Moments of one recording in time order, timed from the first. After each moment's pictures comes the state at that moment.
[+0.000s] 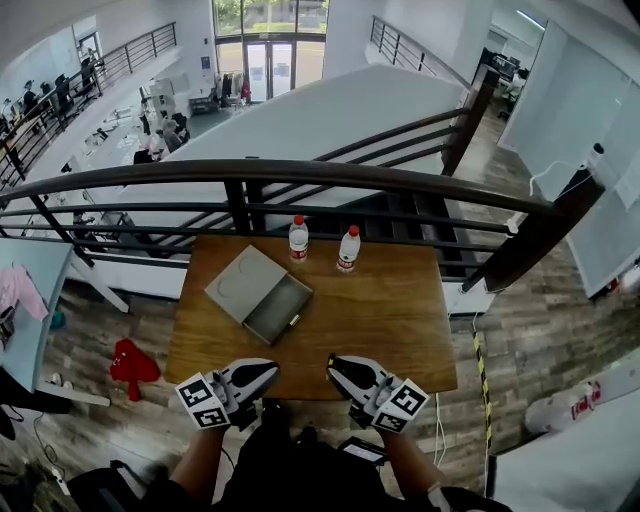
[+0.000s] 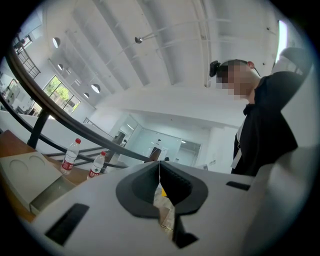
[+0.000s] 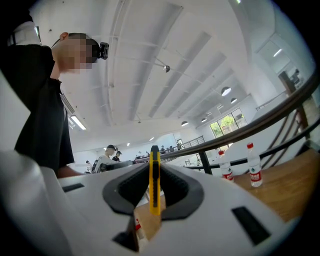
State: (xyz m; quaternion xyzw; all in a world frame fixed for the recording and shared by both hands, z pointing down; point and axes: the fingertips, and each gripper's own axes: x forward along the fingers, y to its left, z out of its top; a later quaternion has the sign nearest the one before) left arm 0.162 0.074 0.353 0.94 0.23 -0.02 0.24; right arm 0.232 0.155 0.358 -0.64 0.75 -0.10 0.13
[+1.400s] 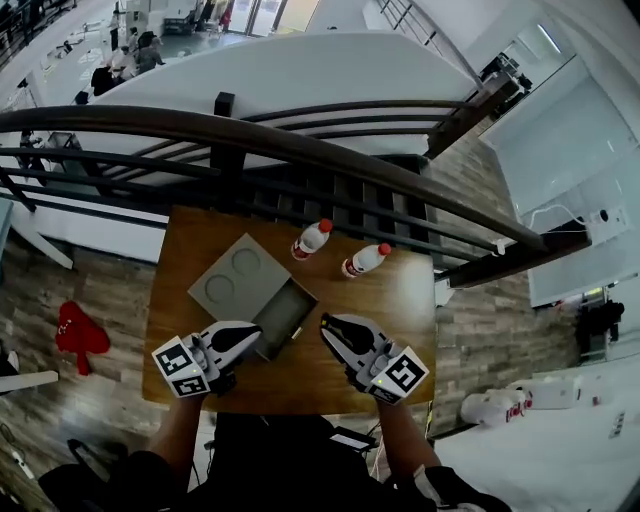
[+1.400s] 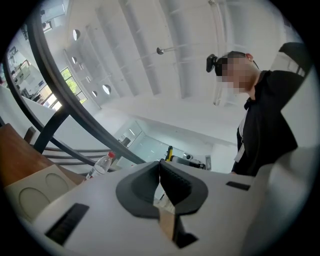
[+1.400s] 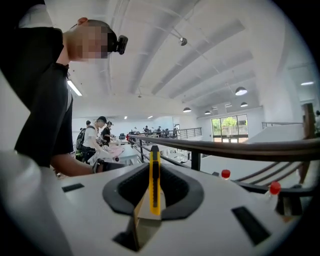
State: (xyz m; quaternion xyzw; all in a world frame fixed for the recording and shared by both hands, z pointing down) left arm 0.205 -0.129 0.404 0.92 0.23 -0.06 0.31; right arm 0.282 -0.052 0.359 -0.65 0.75 -0.09 -0.06
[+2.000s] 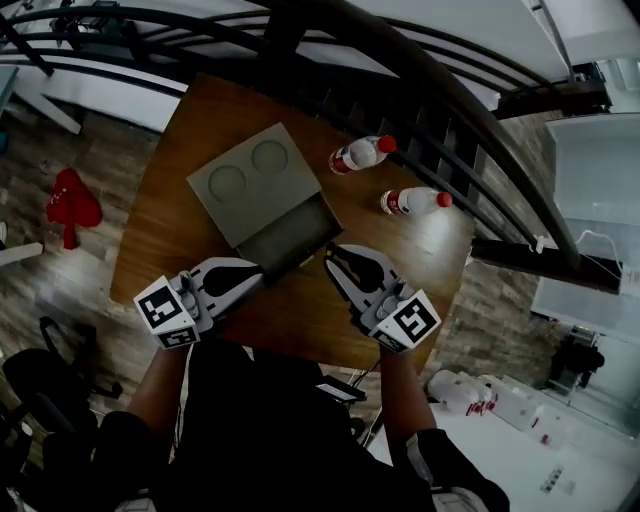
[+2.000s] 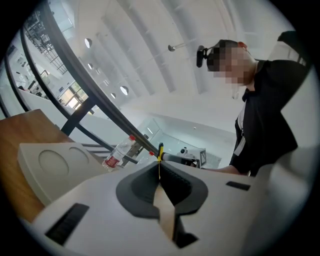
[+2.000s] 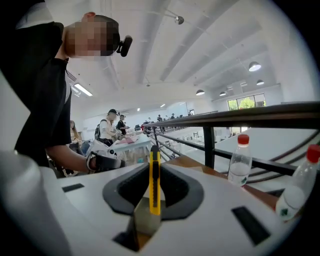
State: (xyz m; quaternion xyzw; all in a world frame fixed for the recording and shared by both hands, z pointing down) left arm 0.212 -0.113 0.472 0.94 0.13 -0.02 0.33; right arm 0.310 -0.079 0.446 -0.56 0.81 -0.16 -0.08
